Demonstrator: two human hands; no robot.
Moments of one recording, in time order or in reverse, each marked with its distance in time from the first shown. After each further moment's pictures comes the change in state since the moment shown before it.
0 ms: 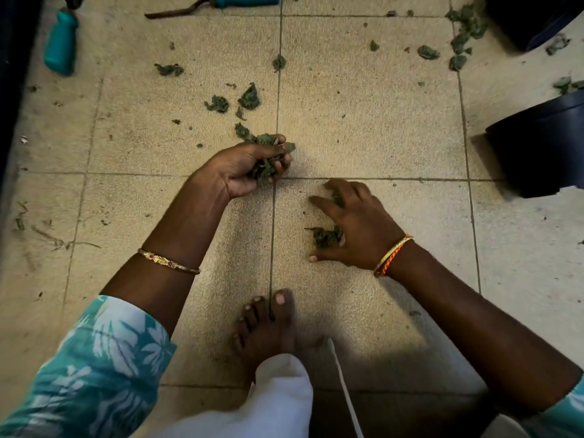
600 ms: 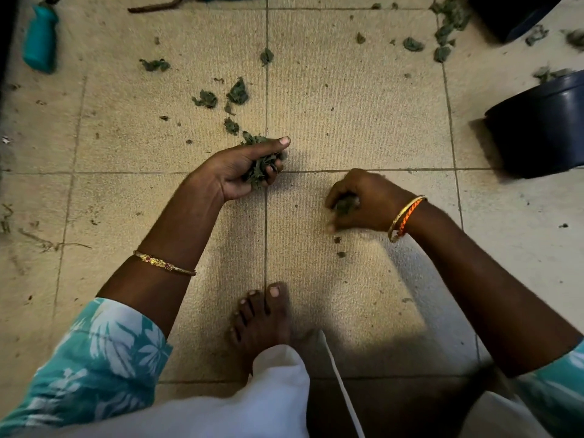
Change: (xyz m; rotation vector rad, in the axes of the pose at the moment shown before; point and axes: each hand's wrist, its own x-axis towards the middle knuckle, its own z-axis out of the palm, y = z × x) left_hand 0.003 -0.009 -0.002 0.241 -0.050 -0.061; right_hand 0.007 0.023 -0.033 0.305 -0.156 0.128
